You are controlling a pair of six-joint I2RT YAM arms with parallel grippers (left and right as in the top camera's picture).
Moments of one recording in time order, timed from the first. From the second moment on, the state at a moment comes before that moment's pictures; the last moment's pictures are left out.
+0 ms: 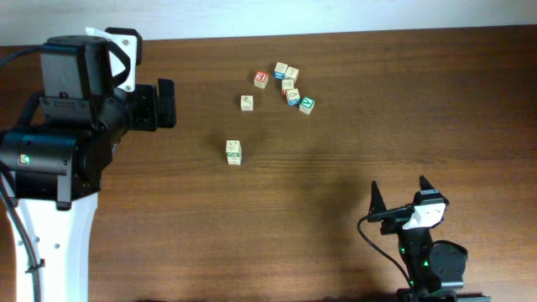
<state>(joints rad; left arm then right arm) -0.13 1.42 1.92 -1.22 -0.09 0.00 -0.02 0.02 0.02 -0.07 -0.09 0.01</state>
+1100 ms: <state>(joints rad) -0.13 1.42 1.92 -1.31 -0.09 0.00 -0.01 0.02 0.02 -0.07 -0.06 0.00</state>
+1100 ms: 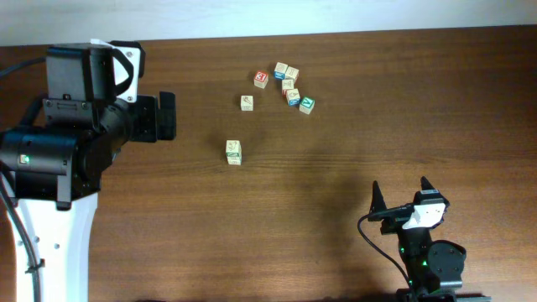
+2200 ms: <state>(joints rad) -0.09 0.25 0.27 -0.11 -0.12 0.12 -0.01 0.01 0.01 -0.07 -0.05 0.00</state>
